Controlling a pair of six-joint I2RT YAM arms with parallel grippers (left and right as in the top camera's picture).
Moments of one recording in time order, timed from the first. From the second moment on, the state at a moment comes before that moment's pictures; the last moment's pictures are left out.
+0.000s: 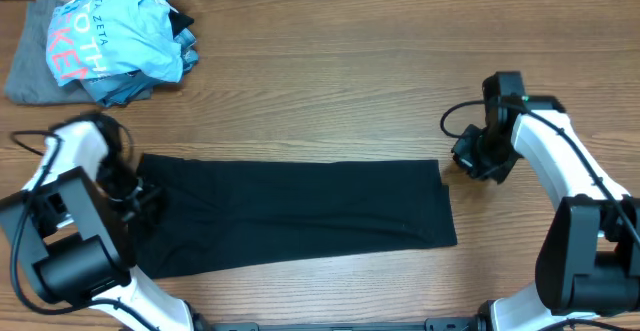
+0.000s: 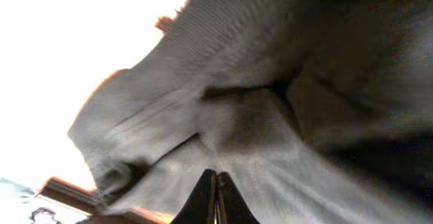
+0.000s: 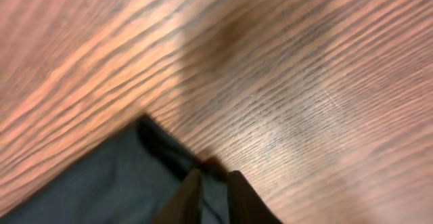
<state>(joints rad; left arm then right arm) 0.43 1.92 1.26 -1.26 -0.03 -0.39 -0.03 1.74 1.20 -1.02 -0.07 0.61</state>
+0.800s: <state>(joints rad) 0.14 1.77 1.53 -1.36 0.35 -0.16 -0.06 1.74 1.15 -1.09 -0.20 0.40</state>
